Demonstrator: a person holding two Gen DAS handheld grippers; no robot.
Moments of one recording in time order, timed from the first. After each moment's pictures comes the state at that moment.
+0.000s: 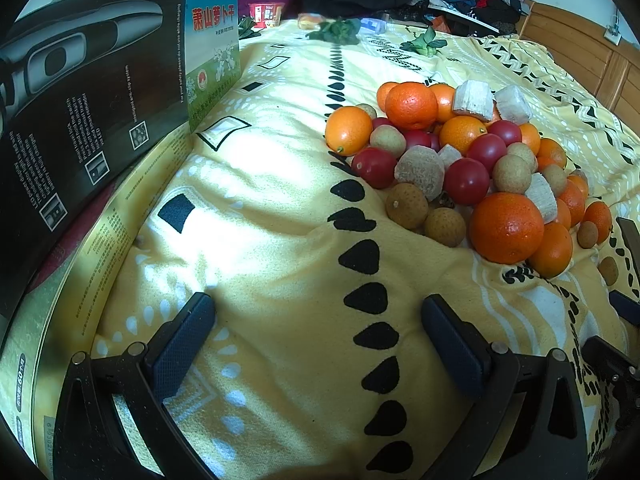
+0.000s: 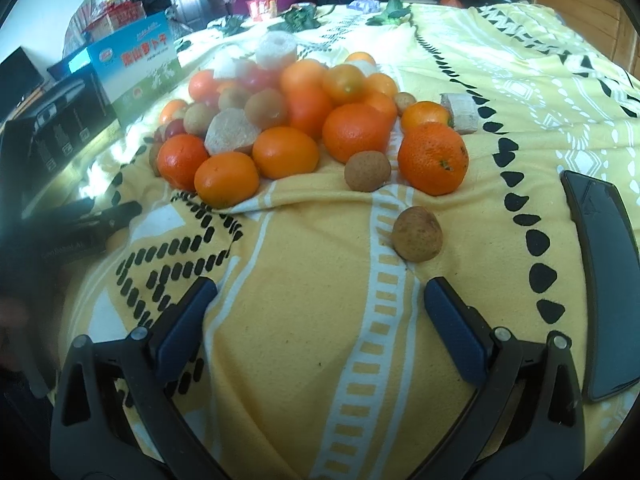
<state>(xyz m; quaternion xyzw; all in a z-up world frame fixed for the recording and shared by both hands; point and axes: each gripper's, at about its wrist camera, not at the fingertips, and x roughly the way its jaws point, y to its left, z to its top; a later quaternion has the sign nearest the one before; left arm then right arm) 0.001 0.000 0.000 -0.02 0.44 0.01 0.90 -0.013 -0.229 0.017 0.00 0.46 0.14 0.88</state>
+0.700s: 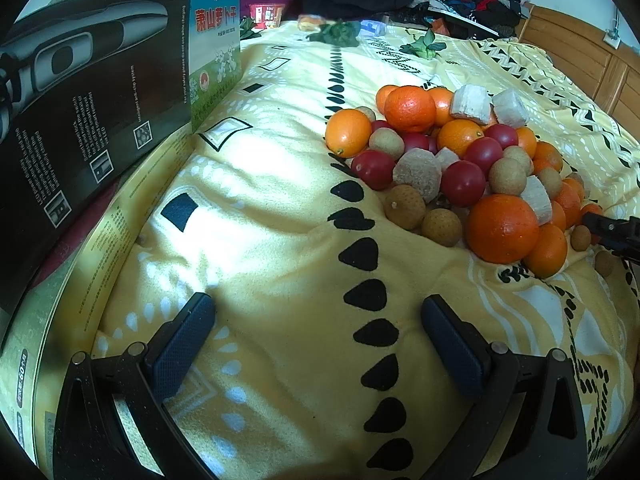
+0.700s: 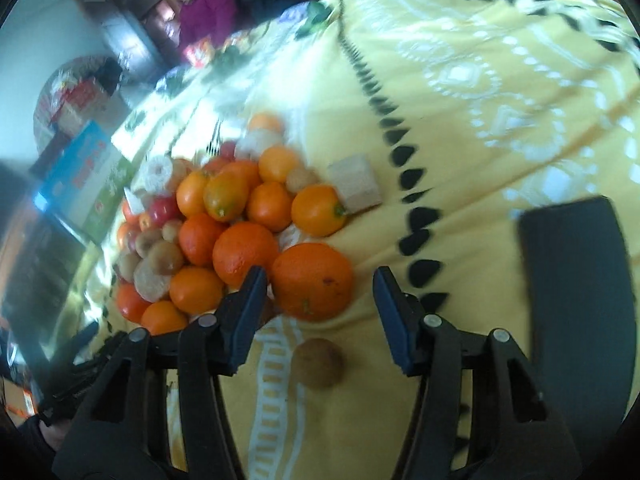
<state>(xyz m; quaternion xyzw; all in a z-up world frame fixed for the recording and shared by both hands) -0.005 0.003 0.004 -0.03 0.44 0.01 0.90 0.066 -0.298 0.029 0.14 0.48 0.10 0.86</state>
